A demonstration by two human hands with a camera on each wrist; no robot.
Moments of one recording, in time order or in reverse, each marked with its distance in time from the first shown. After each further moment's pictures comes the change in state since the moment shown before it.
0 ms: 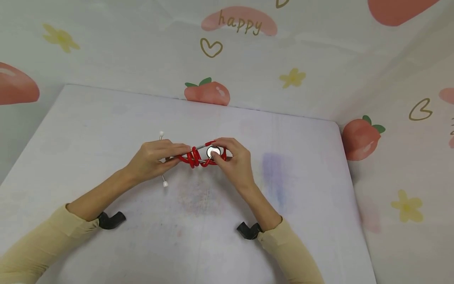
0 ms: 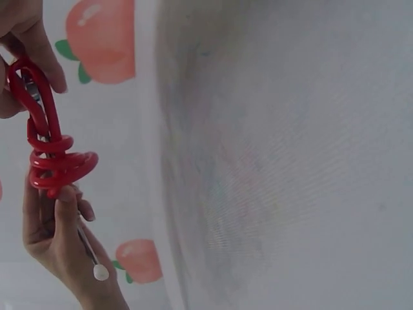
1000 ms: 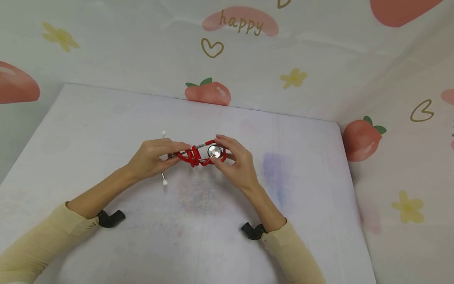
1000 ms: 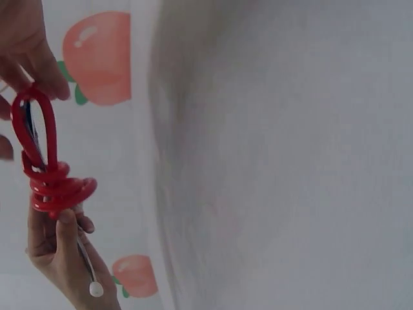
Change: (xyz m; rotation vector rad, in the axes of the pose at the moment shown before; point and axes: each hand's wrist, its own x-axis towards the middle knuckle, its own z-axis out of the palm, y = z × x) left_hand 0.001 -0.006 -0.001 -0.122 -0.025 -0.088; right_hand -0.002 0.016 -0.008 0.060 -0.084 -0.083
